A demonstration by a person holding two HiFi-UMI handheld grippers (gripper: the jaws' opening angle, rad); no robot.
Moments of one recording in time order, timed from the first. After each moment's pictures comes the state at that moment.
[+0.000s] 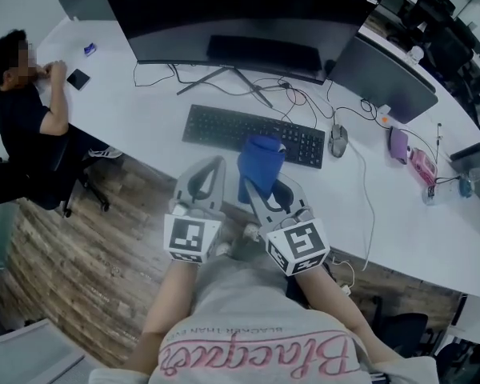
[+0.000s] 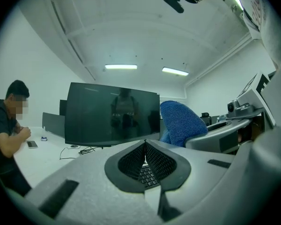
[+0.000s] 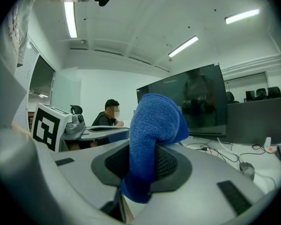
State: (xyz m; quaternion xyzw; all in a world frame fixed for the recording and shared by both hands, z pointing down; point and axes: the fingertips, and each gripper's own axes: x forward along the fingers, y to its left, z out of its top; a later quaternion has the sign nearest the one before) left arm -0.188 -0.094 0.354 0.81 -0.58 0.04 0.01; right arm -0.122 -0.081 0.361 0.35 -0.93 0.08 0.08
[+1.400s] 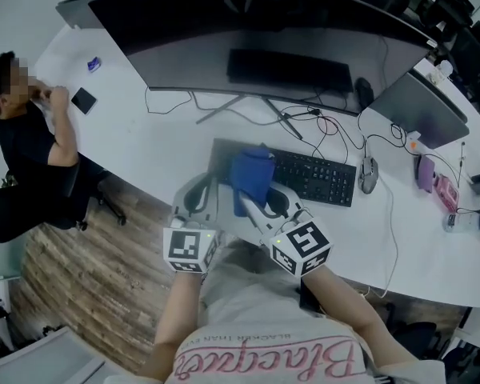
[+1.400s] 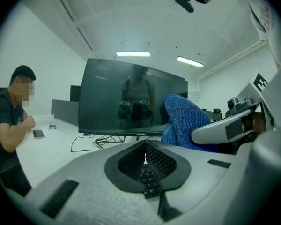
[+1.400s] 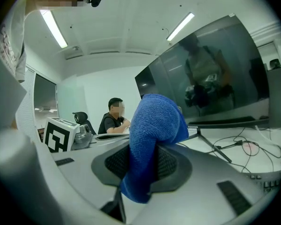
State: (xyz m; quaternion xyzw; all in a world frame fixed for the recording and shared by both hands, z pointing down) left arm -0.303 -0.192 0.402 0.78 -0.62 0.07 0.08; right arm -0.230 -0.181 0.389 0.26 -0.95 0.17 0.08
